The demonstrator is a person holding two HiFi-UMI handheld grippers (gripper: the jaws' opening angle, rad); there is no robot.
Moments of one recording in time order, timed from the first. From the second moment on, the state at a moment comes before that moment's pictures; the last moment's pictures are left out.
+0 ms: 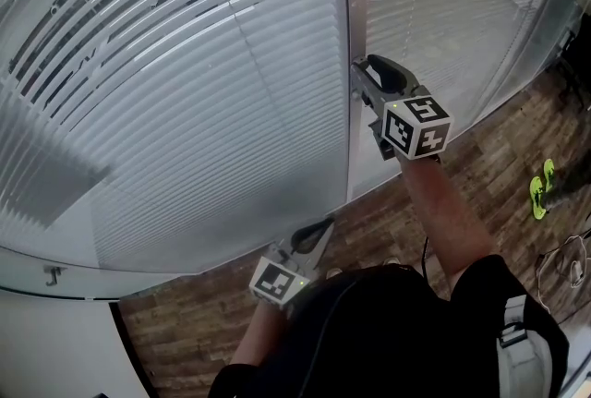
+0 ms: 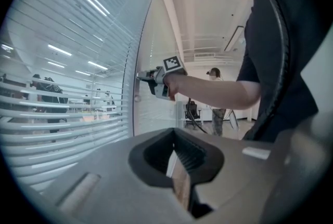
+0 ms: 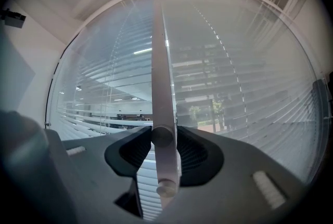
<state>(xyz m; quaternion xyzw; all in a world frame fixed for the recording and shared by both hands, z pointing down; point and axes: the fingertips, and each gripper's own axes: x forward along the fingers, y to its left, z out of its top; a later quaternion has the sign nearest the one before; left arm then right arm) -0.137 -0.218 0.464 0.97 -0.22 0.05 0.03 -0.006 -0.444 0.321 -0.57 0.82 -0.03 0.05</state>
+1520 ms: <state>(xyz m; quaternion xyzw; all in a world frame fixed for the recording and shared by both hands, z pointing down) 0.018 -0.197 0.457 0.99 -0.14 0.04 0.01 0.090 -0.233 0.409 -0.37 0.93 0.01 0.04</state>
